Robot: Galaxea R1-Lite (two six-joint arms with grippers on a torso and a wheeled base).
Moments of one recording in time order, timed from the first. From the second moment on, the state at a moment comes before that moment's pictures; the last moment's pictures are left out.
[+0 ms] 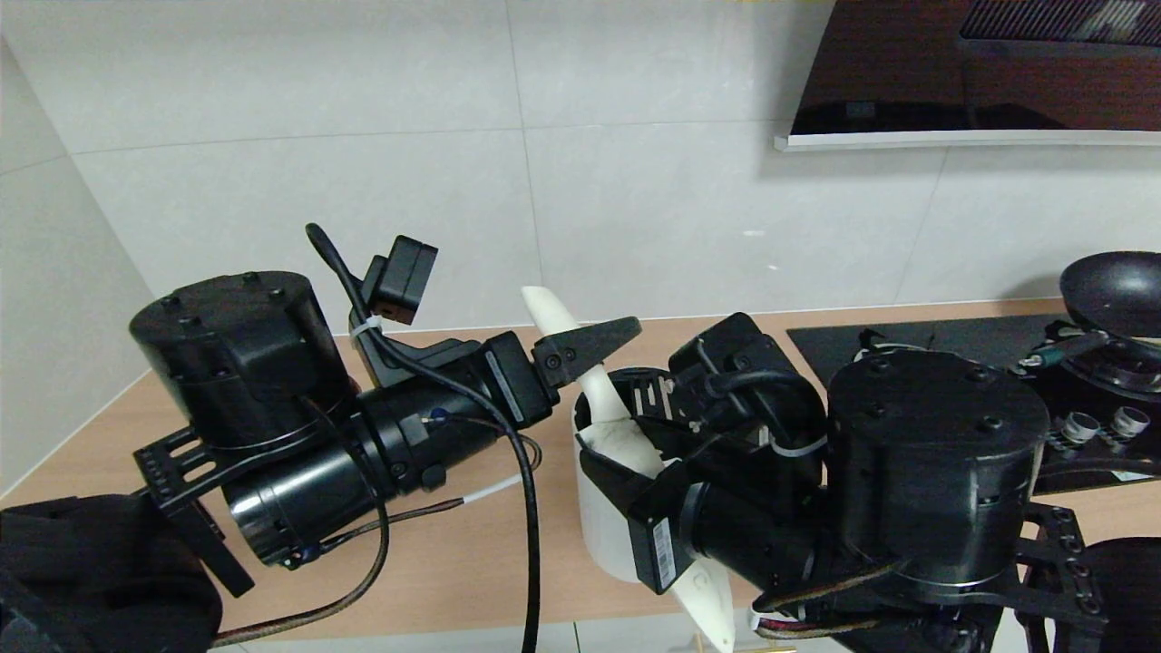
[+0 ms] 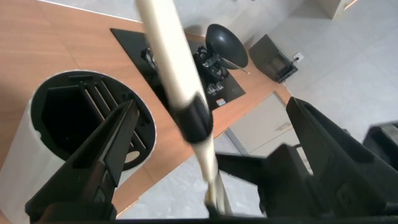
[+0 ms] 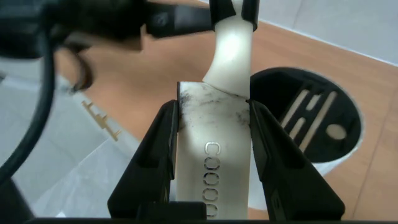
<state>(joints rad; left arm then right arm) -0.65 1.63 -0.67 -0.98 -0.20 -0.71 1.06 1.72 -0.83 -0.74 -0.30 0.05</state>
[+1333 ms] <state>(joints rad) -0.65 1.62 -0.67 -1.03 -0.21 -0.71 1.08 1.71 -0.81 -0.79 -0.31 0.05</state>
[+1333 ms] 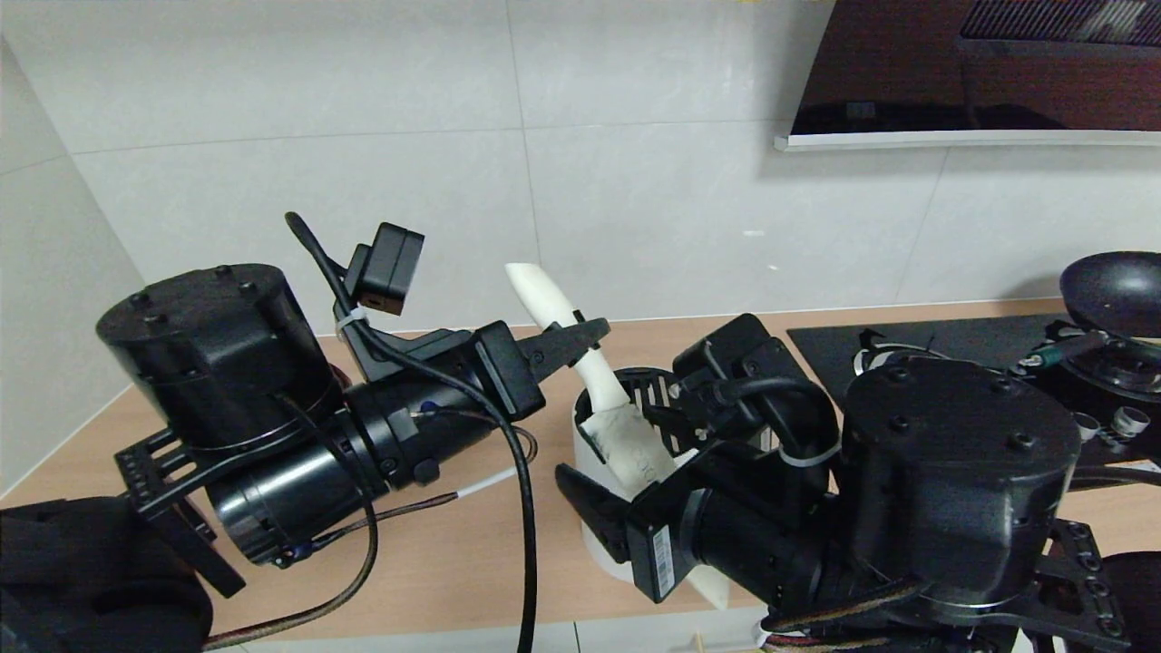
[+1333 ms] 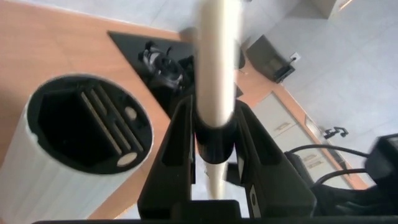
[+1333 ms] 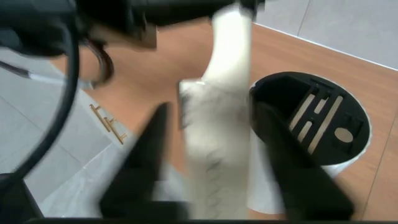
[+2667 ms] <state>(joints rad) -0.48 1.67 -0.66 -1.55 -0.38 -0.18 0.85 1.50 -0.82 -0.83 -0.31 0.00</state>
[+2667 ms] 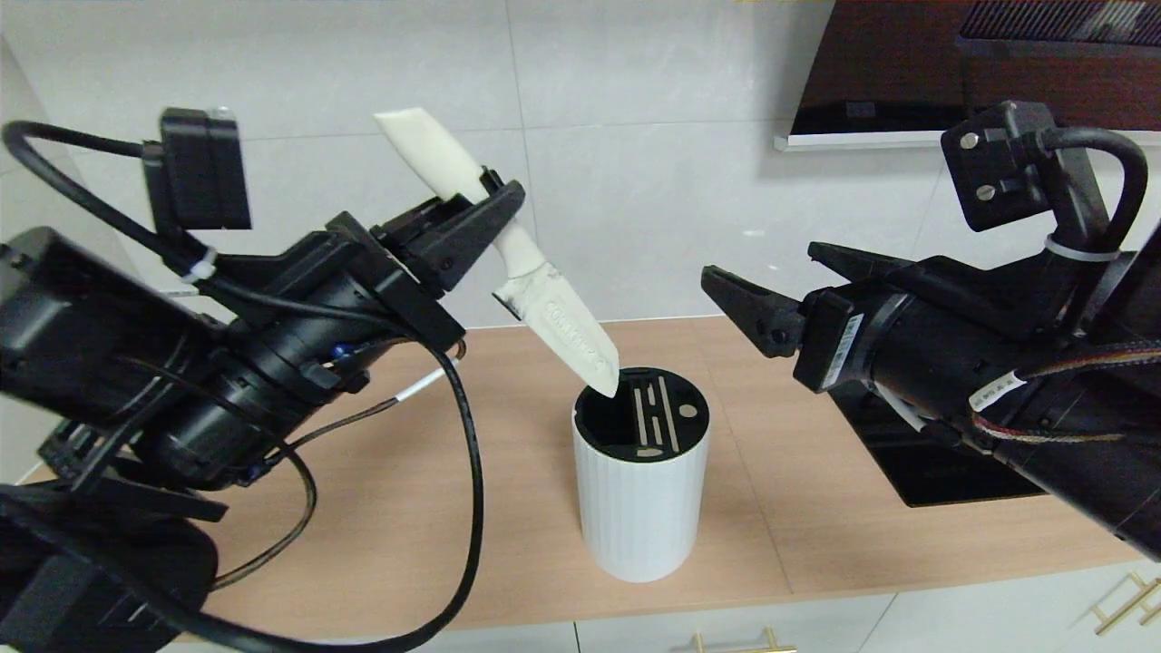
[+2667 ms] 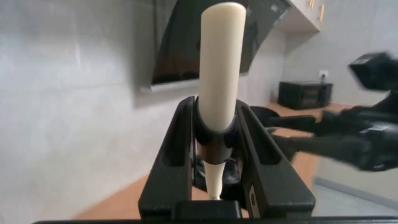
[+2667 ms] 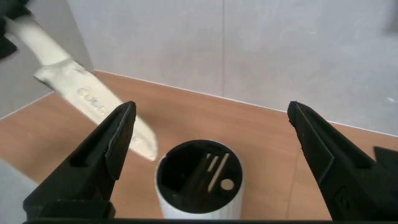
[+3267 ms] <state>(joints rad) -0.51 1.85 -0.64 -1.57 -0.38 -0.09 0.84 1.52 -0.82 -0.83 -0.31 0.00</state>
